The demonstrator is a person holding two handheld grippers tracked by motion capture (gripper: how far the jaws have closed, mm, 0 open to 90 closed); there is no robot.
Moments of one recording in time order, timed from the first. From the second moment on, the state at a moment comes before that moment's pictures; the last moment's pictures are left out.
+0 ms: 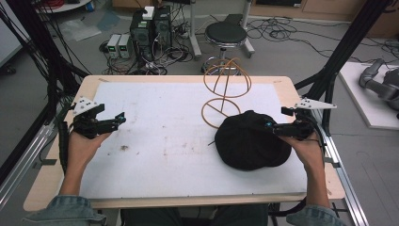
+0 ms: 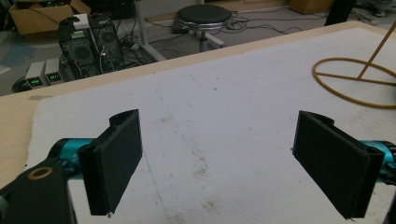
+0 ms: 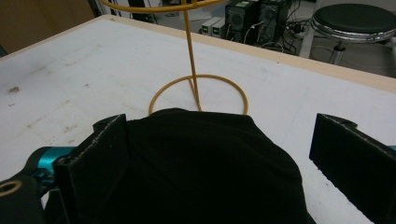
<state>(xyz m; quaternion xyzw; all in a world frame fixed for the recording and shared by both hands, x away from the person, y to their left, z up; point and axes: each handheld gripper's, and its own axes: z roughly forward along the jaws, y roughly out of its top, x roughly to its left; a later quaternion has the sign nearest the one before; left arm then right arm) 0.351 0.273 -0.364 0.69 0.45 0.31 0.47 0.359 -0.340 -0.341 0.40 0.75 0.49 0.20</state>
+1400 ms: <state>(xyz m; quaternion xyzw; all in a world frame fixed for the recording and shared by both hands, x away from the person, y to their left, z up) 0.351 0.271 -0.364 0.69 0.45 0.31 0.47 0.363 -0.293 -0.354 0.30 0.82 0.46 0.17</state>
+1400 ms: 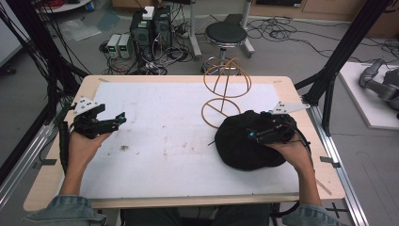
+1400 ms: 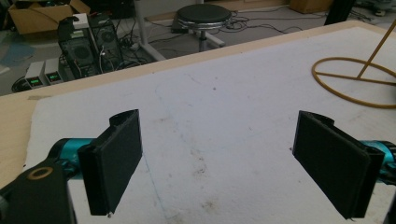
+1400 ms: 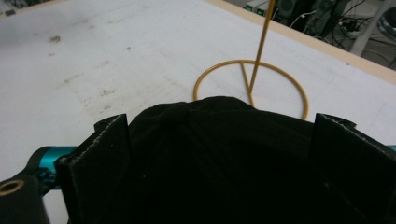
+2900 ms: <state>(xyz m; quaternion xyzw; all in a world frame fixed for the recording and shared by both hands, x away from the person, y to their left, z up) 0.352 0.272 -0.366 0.69 0.46 0.30 0.47 0.370 -0.280 -0.377 0.29 0.86 0.39 0.16</state>
